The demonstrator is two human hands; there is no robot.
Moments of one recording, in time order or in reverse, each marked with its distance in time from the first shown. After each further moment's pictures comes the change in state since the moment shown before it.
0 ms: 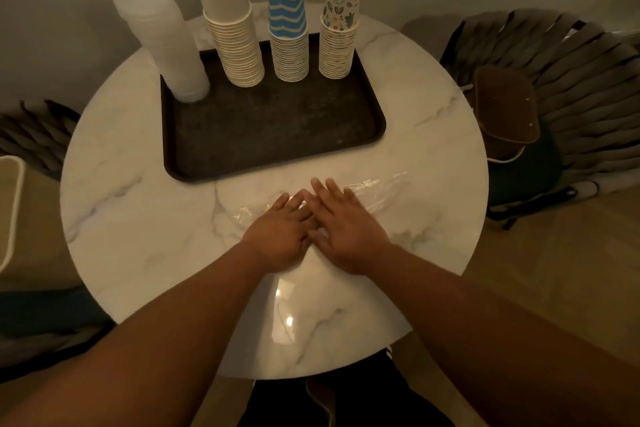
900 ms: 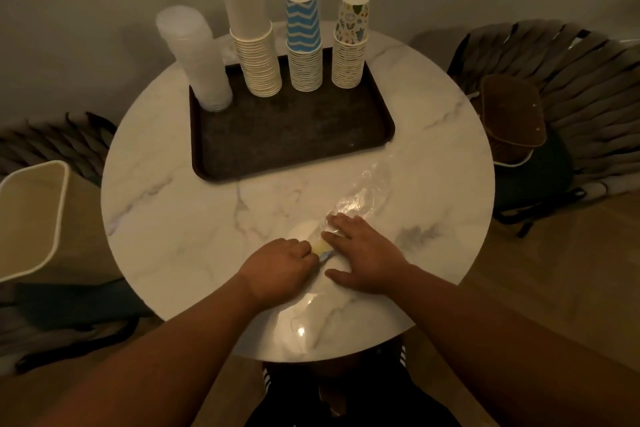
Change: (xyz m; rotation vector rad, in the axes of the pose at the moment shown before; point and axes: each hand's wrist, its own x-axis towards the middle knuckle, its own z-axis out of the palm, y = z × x) left_hand -0.071 0.023 0.008 0.134 0.312 0.164; right_hand -0.040 -0.006 0.022 0.069 0.016 -0.111
